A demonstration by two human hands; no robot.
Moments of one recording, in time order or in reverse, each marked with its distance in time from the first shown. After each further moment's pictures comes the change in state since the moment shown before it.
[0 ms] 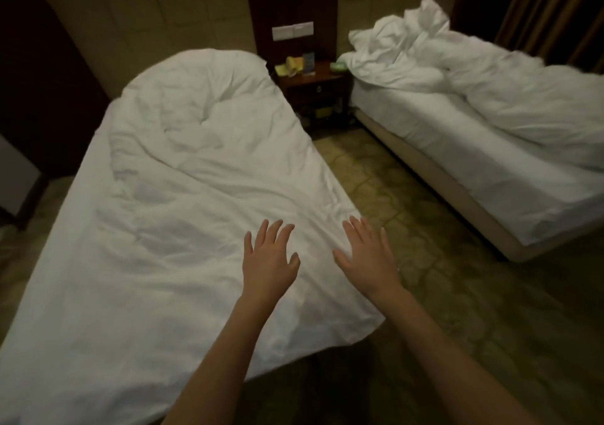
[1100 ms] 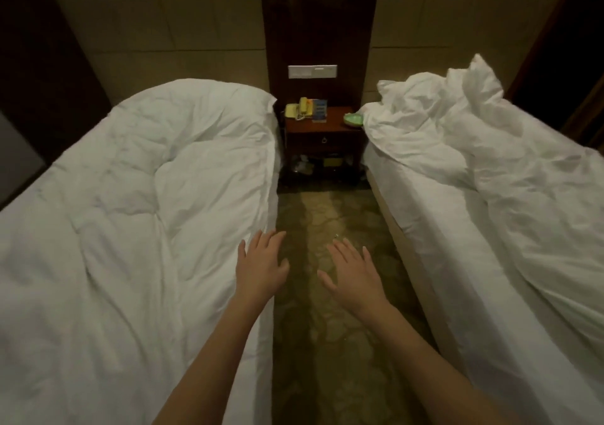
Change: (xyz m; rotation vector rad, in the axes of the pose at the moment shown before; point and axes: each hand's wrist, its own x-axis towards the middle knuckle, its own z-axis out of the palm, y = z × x) left_hand 0.503 0.269 0.074 -0.016 0.014 -0.293; right_hand 0.473 0.316 -0.176 -0.154 -0.178 -0.302
